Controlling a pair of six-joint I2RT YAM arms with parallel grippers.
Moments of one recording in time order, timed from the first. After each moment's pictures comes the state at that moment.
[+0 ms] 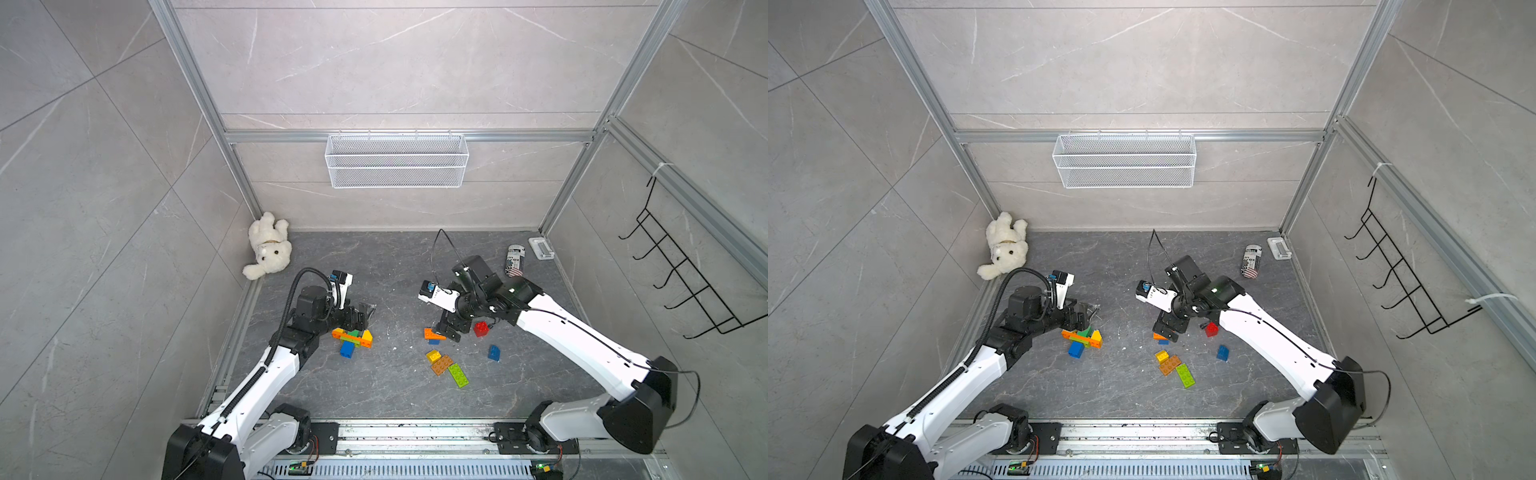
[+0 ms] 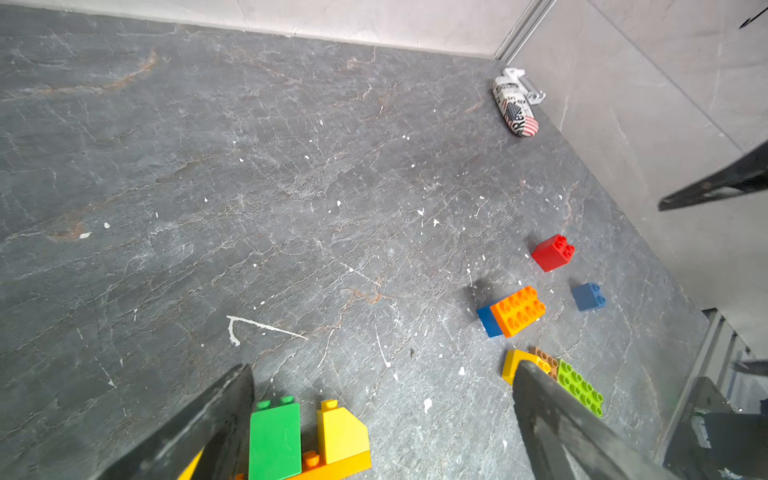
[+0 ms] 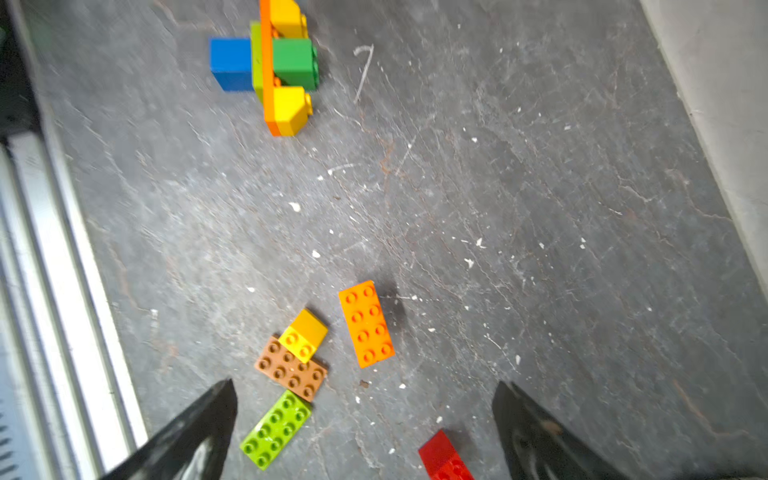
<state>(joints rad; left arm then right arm) -0.33 1.00 0.64 -0.18 0.38 -0.21 0.67 1.35 1.29 -0.92 -0.24 -0.49</state>
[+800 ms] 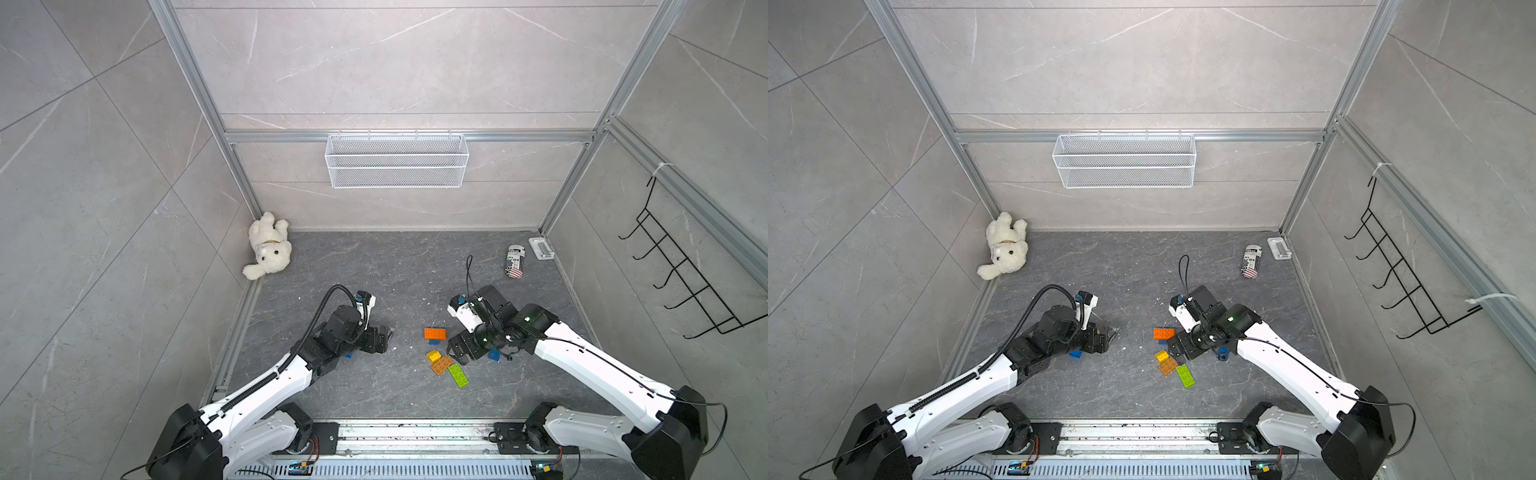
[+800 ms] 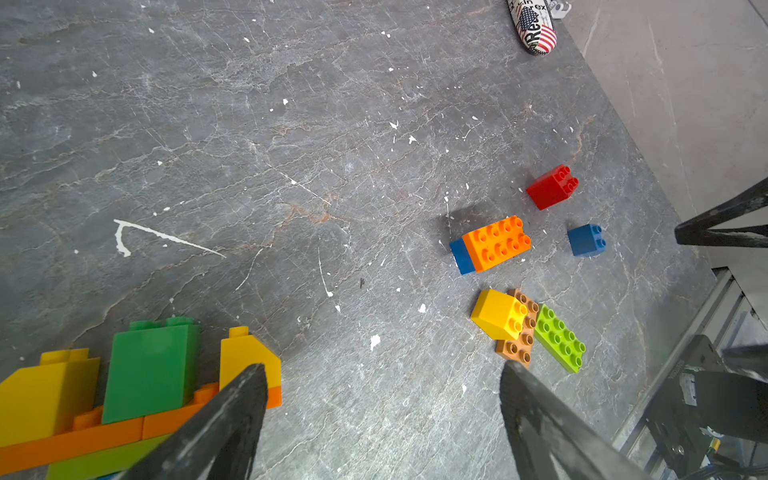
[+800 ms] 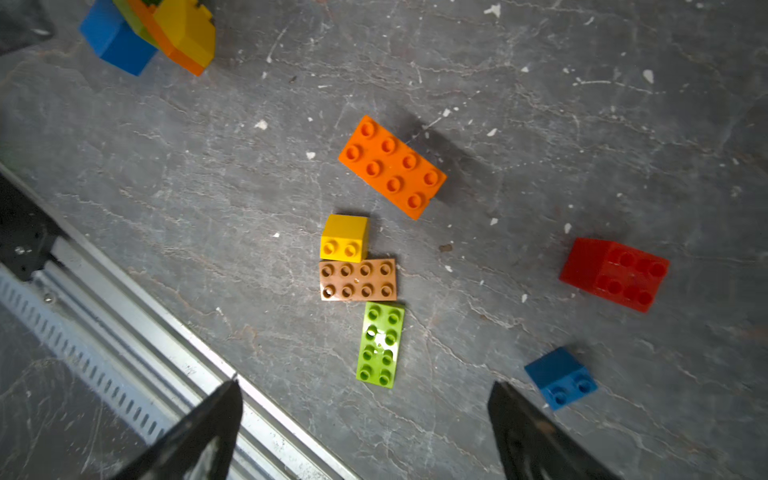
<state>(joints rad) -0.69 1.02 0.58 -0.22 0.09 -0.43 0.66 1.21 0.99 -0.96 -0.12 0.14</state>
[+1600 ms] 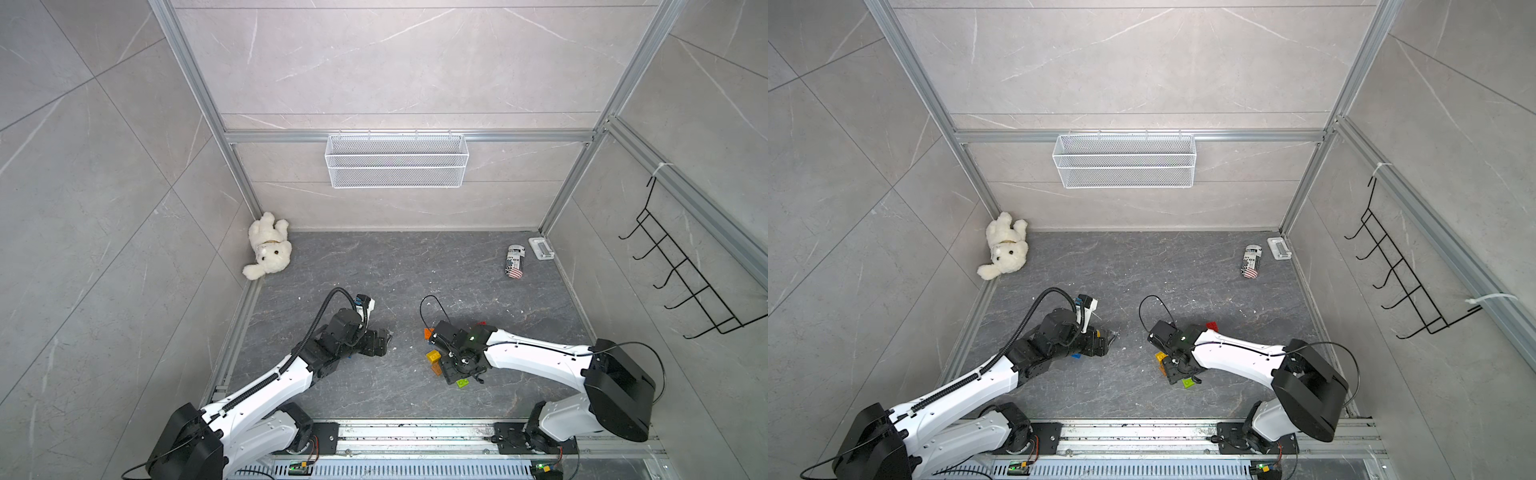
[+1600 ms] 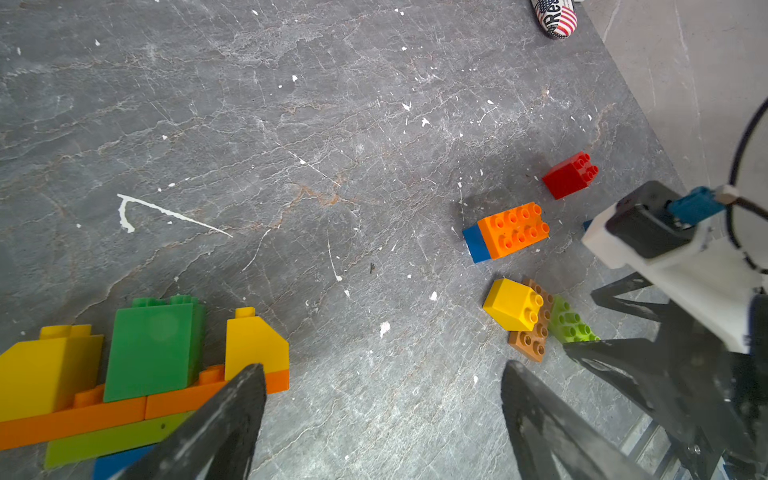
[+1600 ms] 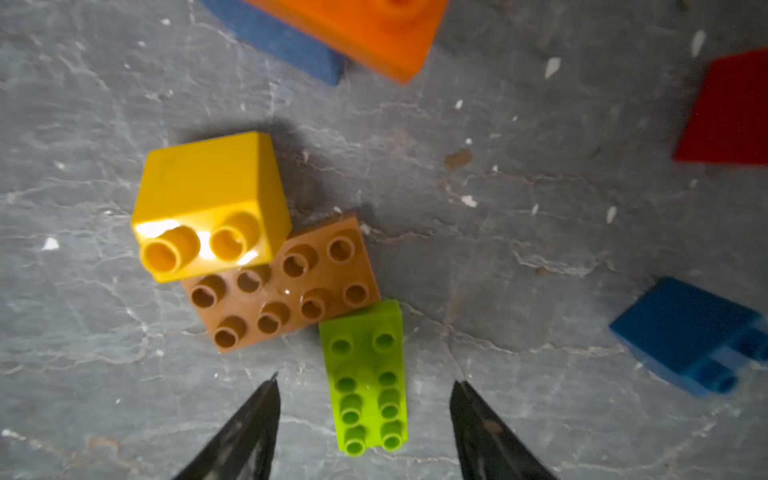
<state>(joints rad) -0.69 1.02 0.55 -0.23 0.09 -0.43 0.92 1.49 0.84 -0.82 0.14 0.54</state>
